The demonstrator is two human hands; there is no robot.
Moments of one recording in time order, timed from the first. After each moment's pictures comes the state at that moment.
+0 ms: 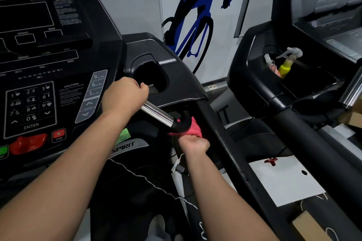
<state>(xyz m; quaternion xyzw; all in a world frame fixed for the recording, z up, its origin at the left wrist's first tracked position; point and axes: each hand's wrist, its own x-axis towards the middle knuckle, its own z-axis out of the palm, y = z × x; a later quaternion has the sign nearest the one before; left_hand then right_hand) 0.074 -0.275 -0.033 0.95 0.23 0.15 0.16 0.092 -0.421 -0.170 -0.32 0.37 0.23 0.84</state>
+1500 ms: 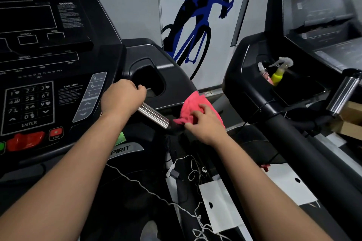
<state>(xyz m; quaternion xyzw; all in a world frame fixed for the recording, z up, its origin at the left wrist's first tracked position) 0.072 -0.277 -0.034 0.94 0.24 0.16 0.17 0.122 -0.479 -0.124 -0.96 -0.16 0.09 0.23</state>
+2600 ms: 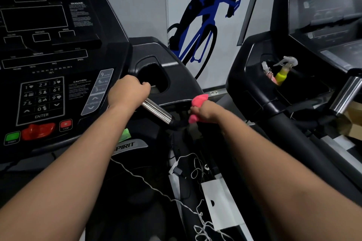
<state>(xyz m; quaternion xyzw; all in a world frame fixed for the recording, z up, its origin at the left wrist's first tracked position) 0.075 -0.276 -0.034 0.94 0.26 0.14 0.19 0.171 -0.467 -0.102 -0.95 -0.14 0.20 0.21</state>
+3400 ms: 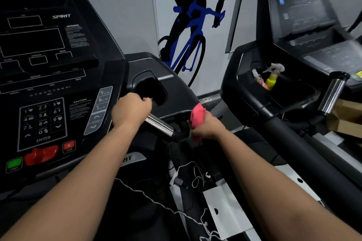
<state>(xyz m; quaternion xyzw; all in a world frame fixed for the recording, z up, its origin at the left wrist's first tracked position) 0.074 -0.275 -0.035 0.94 0.25 0.16 0.19 0.152 -0.475 -0.124 -0.94 -0.04 0.16 0.31</state>
